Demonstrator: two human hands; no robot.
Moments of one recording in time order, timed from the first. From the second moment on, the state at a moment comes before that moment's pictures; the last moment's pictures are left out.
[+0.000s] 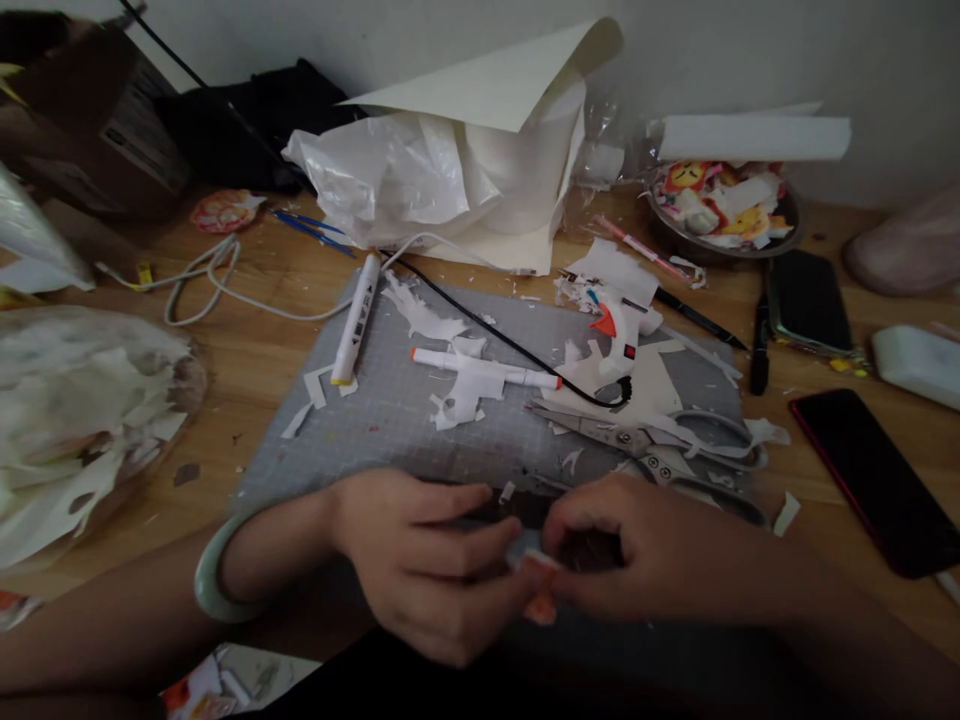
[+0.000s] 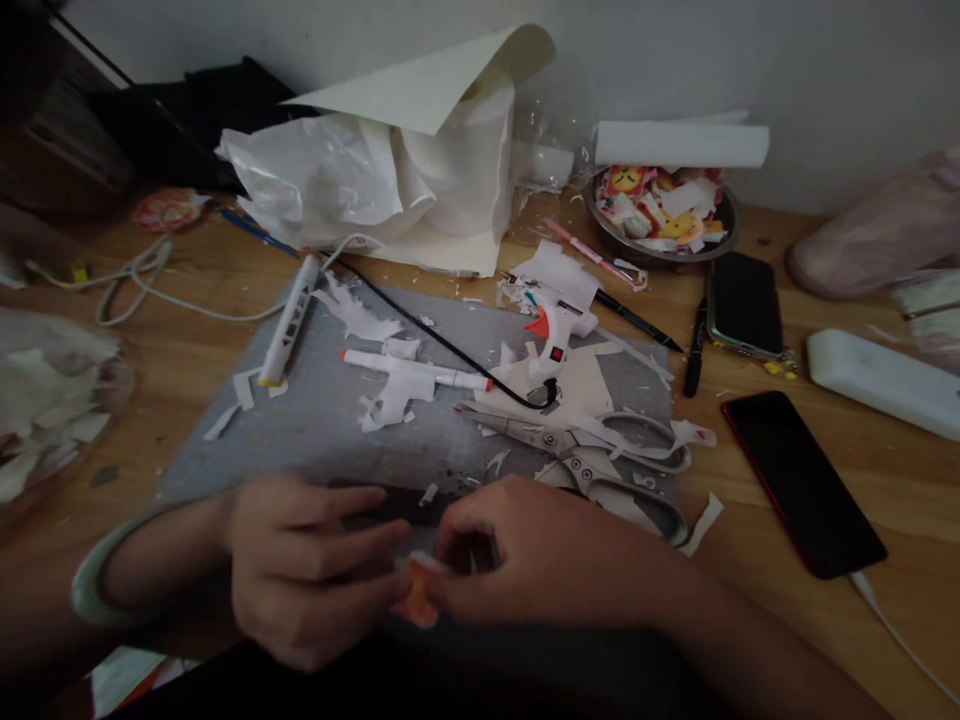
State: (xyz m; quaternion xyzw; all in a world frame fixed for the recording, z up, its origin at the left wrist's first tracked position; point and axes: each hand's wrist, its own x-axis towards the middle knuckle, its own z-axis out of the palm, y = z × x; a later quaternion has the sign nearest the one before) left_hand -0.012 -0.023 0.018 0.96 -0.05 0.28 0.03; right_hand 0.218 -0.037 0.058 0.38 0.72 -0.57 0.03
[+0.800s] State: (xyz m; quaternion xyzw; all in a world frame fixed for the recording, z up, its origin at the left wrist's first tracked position) left_hand -0.016 -0.004 0.013 0.95 0.25 0.17 0.08; right_hand 0.203 -0.028 0.024 0.60 0.76 -0.26 -0.04
